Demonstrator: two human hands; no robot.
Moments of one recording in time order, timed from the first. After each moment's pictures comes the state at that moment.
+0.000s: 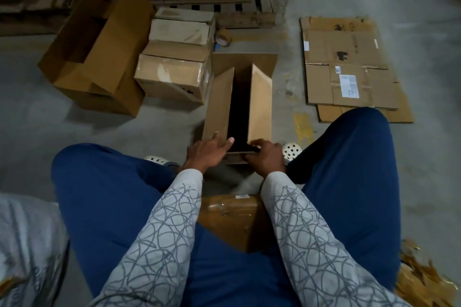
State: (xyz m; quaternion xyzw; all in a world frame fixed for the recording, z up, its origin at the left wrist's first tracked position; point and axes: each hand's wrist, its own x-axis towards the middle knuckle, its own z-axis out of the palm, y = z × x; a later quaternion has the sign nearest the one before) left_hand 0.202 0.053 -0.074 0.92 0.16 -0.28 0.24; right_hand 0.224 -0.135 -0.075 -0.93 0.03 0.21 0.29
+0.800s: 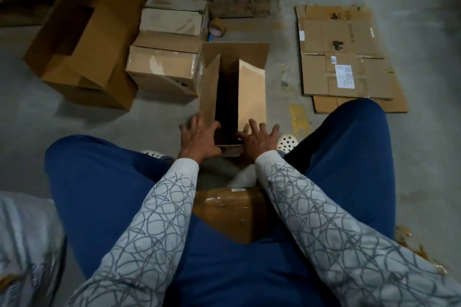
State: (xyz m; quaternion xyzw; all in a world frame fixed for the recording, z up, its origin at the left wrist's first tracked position) left_hand 0.210 0.054 -0.066 0.98 0.06 -0.20 0.09; right_hand 0.243 -0.118 -0.066 -0.94 -0.20 0.24 -0.12
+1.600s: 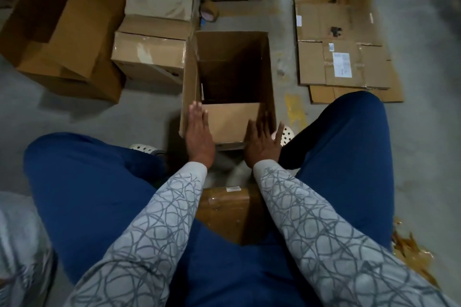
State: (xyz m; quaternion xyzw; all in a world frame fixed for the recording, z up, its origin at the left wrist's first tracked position) left_hand 0.215 0.023 -0.117 0.96 0.10 -0.18 -0.20; right_hand 0.233 -0.141 -0.127 -0.97 -0.09 0.21 -0.09
